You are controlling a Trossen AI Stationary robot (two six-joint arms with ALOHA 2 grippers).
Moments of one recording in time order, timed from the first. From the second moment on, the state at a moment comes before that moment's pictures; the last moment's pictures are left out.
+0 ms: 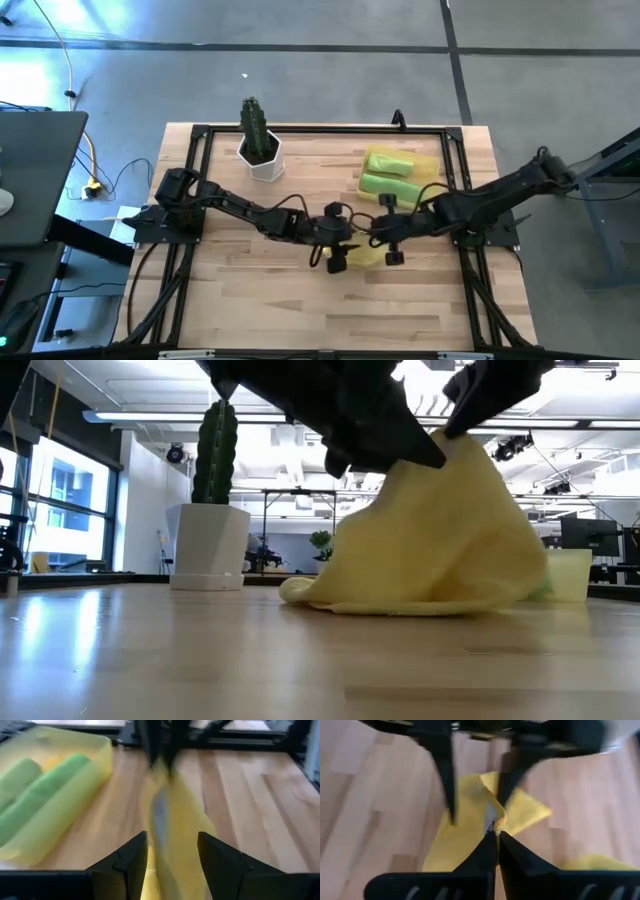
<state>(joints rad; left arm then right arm) -0.08 1.93 1.25 0.16 -0.23 -0.12 0.33 1.29 0.98 -0.57 0.28 0.07</state>
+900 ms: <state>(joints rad) -0.12 1.93 1.24 0.07 -0.10 -0.12 0.33 1.27 1.28 -0.90 0.60 0.04</state>
